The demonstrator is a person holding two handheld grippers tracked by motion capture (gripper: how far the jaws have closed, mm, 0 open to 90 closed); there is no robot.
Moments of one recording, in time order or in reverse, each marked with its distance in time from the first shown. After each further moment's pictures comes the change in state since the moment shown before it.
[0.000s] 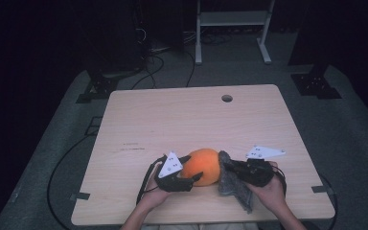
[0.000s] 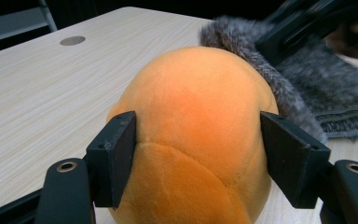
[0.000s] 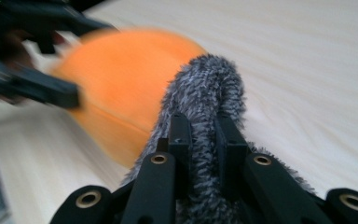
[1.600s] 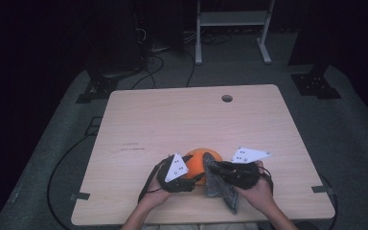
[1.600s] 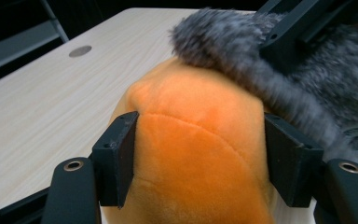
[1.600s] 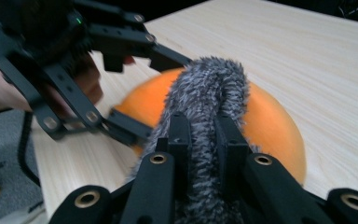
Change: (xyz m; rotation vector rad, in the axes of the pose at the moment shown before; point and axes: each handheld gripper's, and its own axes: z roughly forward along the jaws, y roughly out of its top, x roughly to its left) left arm -0.005 0.006 0.000 0.039 0.042 0.121; right arm 0.031 0.015 0.016 -0.030 0.086 -0.128
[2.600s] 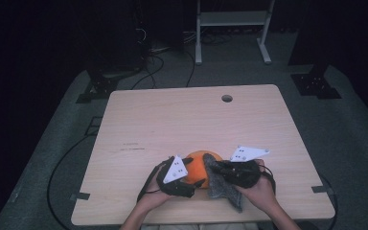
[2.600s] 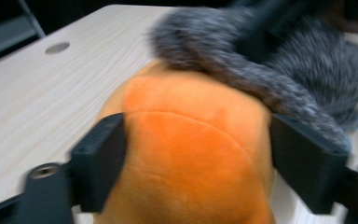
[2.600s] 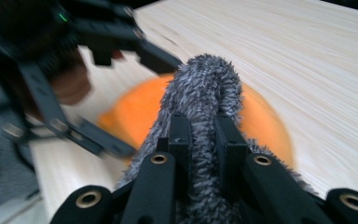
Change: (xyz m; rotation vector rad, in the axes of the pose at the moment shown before) left arm 0.000 0.000 -0.001 0.000 -0.083 -0.058; right arm 0.000 0.006 -0.003 0.063 -0.026 -0.004
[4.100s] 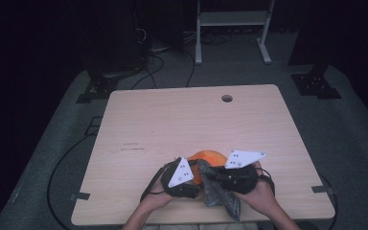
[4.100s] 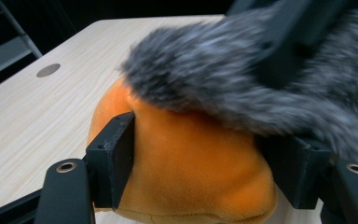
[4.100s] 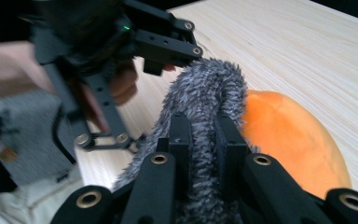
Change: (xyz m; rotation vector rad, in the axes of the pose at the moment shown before) left arm -0.019 0.010 0.003 0.005 -0.008 0.165; right arm 0.026 0.016 -0.008 0.023 0.076 -0.099
